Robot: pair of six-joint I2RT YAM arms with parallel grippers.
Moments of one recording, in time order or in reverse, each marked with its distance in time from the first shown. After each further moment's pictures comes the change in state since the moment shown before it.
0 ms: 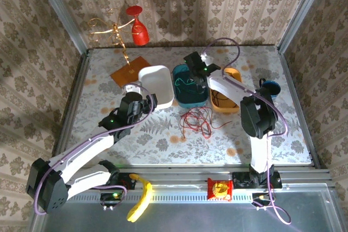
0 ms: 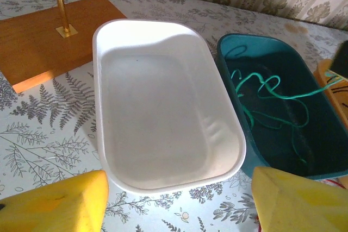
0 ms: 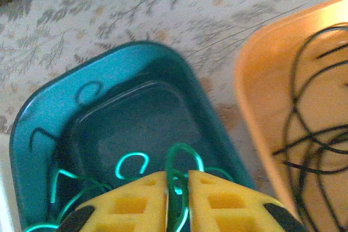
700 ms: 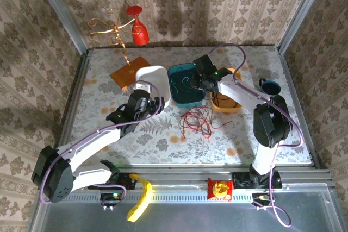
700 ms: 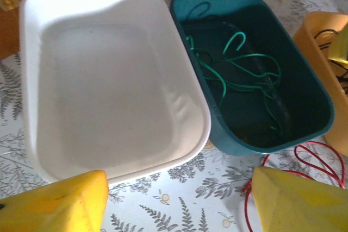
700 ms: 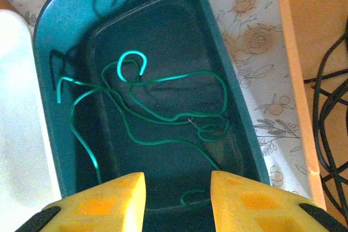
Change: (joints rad) left arm -0.029 0.122 0.053 -0.008 0.108 0.036; right arm -0.028 -0.202 -0.198 -0.007 -0.315 -0.105
